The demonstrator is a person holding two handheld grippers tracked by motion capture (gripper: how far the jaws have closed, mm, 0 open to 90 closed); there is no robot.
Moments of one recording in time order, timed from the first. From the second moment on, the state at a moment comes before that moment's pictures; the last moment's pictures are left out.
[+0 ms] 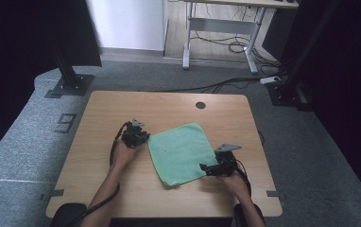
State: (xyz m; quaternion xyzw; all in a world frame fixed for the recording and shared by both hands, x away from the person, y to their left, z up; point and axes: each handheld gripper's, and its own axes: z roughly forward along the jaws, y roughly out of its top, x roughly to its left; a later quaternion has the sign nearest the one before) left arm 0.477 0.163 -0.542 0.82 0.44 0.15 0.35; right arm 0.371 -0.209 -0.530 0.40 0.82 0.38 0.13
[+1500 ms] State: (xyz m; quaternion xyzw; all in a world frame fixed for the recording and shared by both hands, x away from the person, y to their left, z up) left arm 0.482 0.163 -0.537 0.81 0.45 0.13 0.35; right arm 0.329 -0.089 -0.519 0.22 0.88 0.42 0.00
